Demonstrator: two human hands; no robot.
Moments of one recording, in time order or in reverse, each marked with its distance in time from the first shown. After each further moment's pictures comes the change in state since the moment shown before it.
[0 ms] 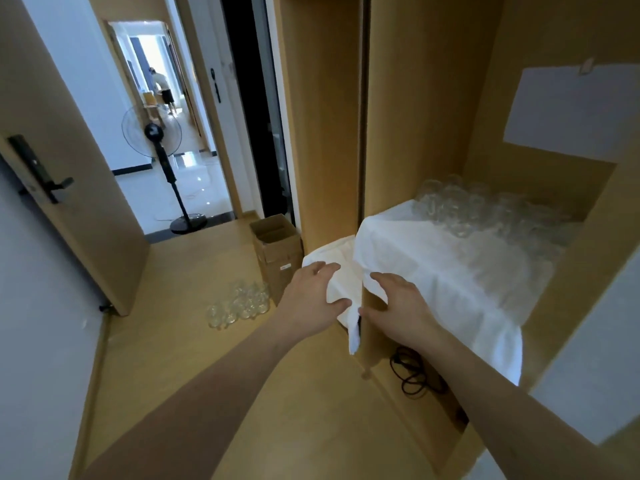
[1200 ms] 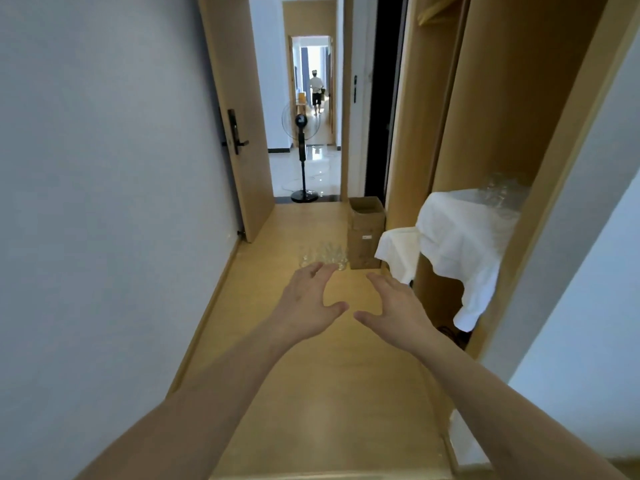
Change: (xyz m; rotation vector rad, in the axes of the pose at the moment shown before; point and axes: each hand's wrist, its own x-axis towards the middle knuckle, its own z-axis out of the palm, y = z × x) left_hand -0.432 0.207 0.001 0.003 0.212 -0.372; right_hand -0.379 0.025 -0.047 -0.030 -0.186 -0.496
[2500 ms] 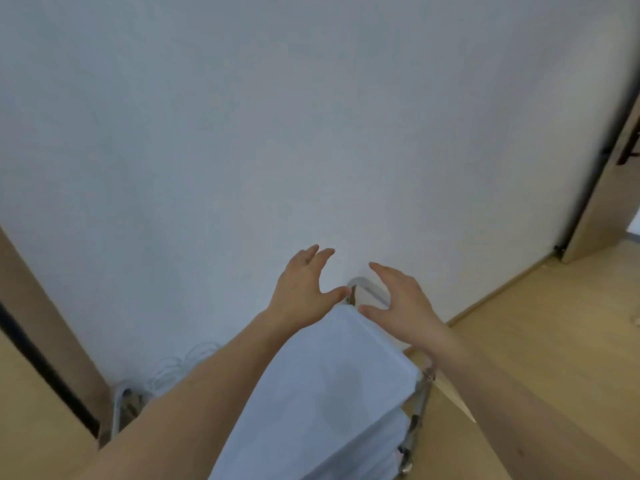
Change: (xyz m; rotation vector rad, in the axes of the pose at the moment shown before) left_hand -0.750 -0.008 -0.229 0.248 0.599 -0.894; right_hand -0.474 -0.457 0.115 0.377 -0.445 -0.941
